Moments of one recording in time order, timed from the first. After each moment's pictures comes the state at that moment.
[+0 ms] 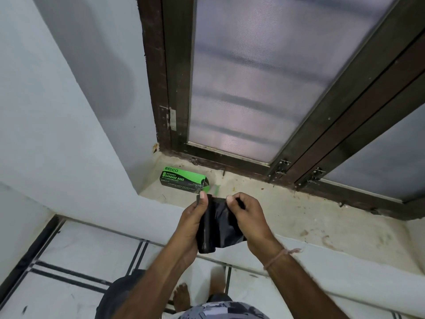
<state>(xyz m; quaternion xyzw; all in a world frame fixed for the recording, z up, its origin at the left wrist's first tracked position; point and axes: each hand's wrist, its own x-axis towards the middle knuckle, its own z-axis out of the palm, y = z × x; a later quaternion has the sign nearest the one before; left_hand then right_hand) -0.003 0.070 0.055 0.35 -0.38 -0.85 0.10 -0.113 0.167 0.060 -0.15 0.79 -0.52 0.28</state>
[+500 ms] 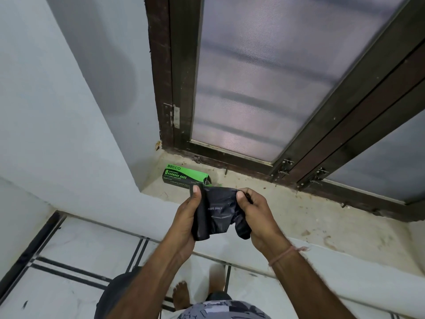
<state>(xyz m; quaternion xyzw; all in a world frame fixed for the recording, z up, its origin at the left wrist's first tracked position) 0.001 0.058 0.057 0.35 -0.40 -0.84 0.11 -0.117 0.169 0.069 -0.10 0.72 -0.60 0.33</state>
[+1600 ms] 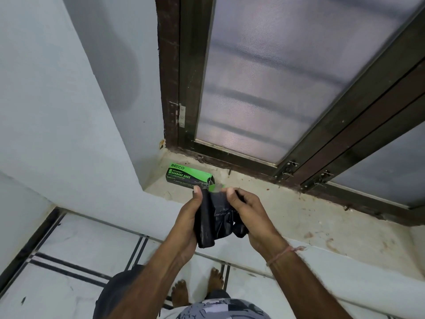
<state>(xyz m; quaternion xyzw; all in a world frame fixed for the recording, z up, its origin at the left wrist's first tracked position) 0.010 0.056 0.067 0.34 -0.39 -0.85 0.10 -0.107 0.154 0.076 -0.13 0.71 -0.58 0.39</state>
